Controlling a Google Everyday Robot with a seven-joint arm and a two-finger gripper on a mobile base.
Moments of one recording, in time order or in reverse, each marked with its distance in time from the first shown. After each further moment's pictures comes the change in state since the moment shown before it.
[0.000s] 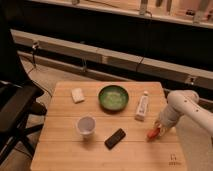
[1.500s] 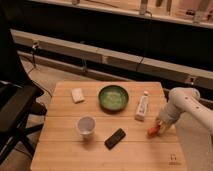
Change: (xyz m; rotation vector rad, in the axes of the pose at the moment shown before) arm 0.009 -0.013 -0.004 0.013 -0.016 0.026
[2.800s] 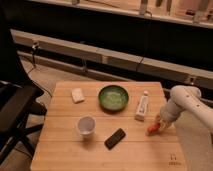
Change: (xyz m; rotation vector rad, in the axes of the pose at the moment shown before) arm 0.006 -0.010 -0.002 0.013 -0.018 0.030
